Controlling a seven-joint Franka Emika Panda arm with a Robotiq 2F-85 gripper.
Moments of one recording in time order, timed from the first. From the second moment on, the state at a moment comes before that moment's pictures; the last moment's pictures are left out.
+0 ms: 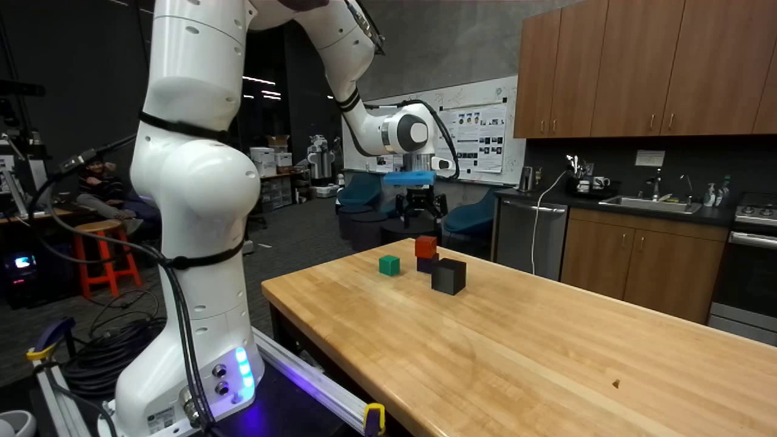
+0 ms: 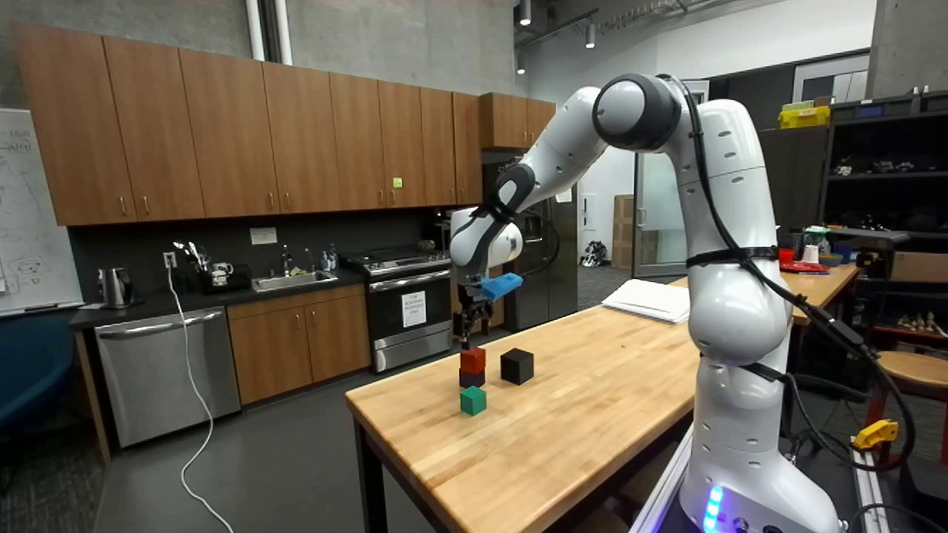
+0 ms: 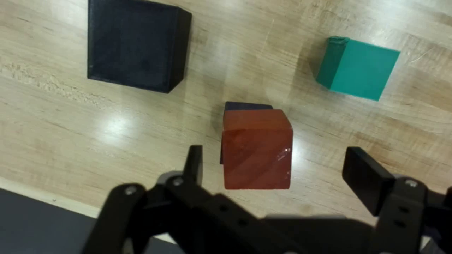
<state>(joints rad) -0.03 0.22 -0.04 -2.15 -0.08 2.40 -0.15</state>
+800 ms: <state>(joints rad) -0.03 0.36 -0.04 -2.05 -0.09 2.39 -0.15</state>
